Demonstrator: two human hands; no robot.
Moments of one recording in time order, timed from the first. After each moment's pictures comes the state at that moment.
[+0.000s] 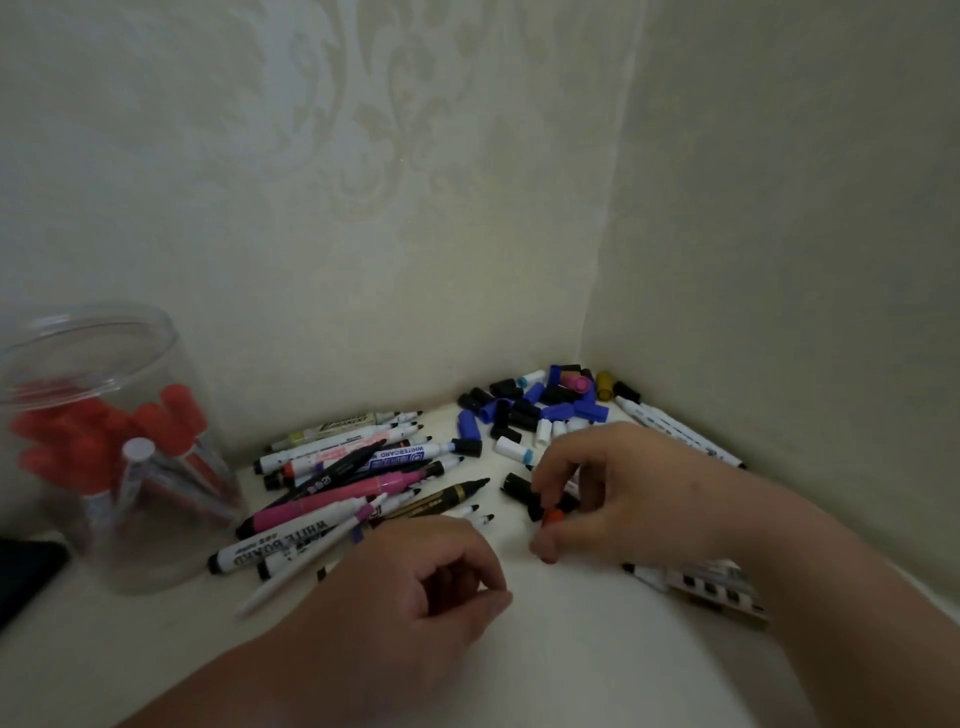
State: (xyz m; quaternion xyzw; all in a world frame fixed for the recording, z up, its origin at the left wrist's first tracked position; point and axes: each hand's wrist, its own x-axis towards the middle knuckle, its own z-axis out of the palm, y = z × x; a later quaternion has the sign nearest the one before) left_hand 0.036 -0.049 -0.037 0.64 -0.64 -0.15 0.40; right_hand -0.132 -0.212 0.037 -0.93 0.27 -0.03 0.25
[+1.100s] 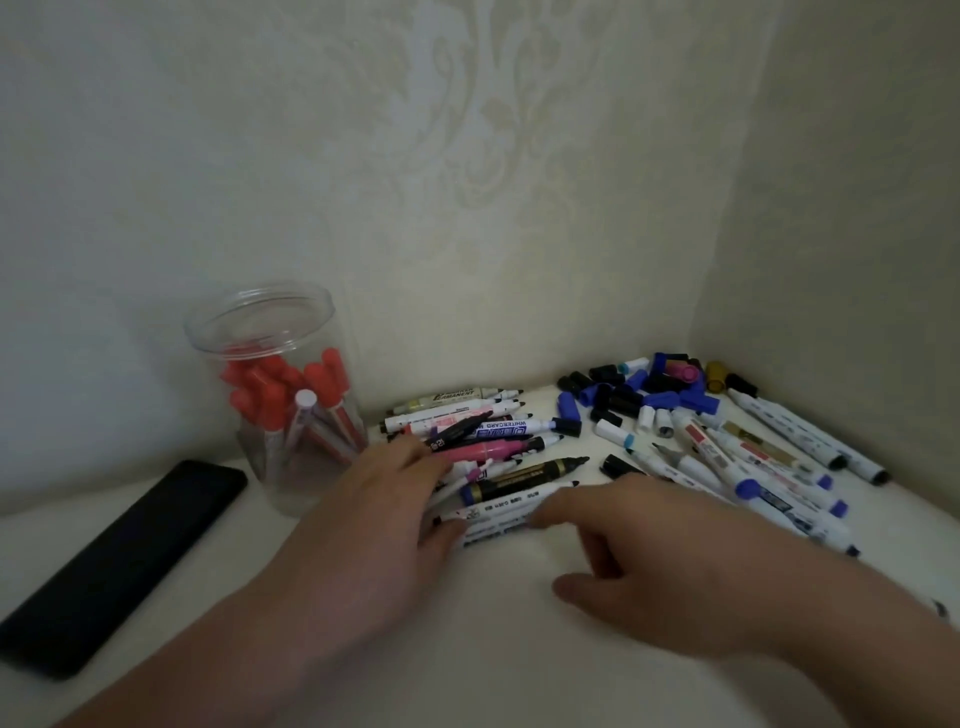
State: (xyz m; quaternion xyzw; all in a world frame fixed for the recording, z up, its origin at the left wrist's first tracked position) left_hand 0.077 0.003 -0.022 0.81 -0.55 0.07 0.19; right_hand -0.108 -0.152 0.025 -0.98 0.15 0.05 0.16
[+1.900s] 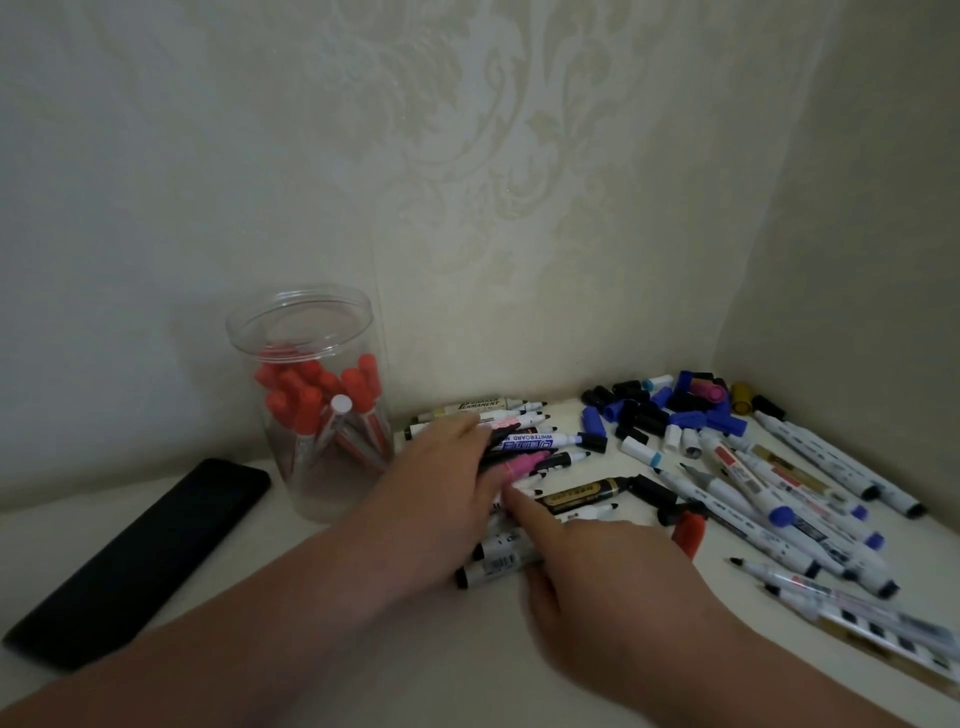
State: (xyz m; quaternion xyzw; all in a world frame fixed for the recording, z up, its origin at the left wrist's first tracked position) left_hand 0.097 -0.034 -0.025 0.79 -0.55 0.08 0.26; right_hand -0.068 -0.116 -0.020 -0.98 0.18 -0.06 0.09
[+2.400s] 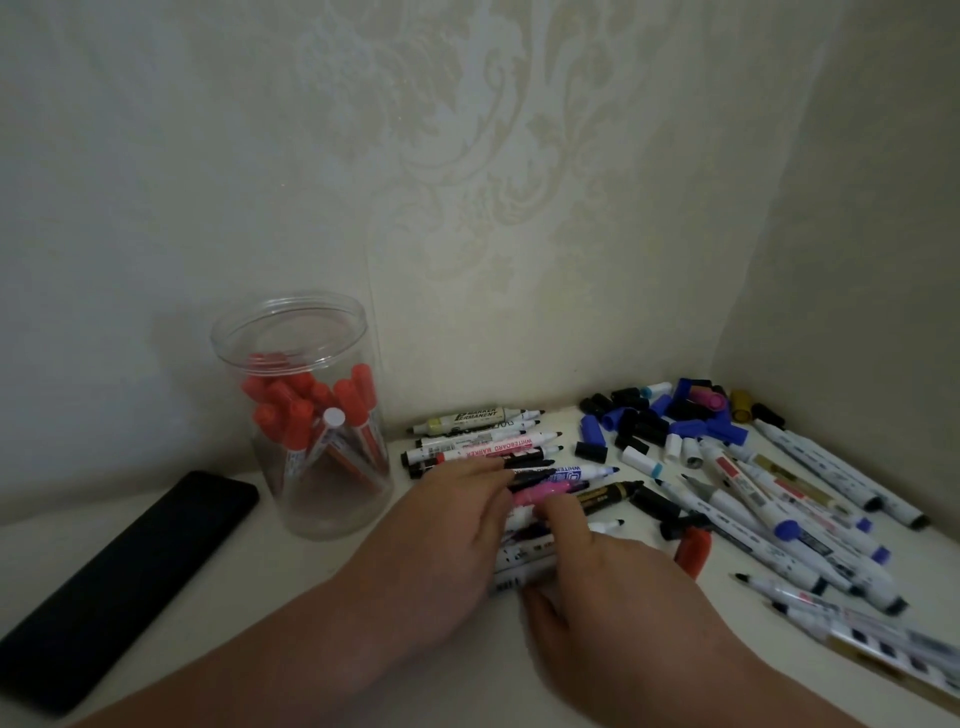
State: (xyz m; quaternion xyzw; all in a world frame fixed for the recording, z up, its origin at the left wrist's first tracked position) left_hand 0.083 -0.026 -0.035 0.77 -0.56 0.04 0.31; right_hand -0.064 -0.114 -0.021 -0.96 0.23 -0.06 0.15
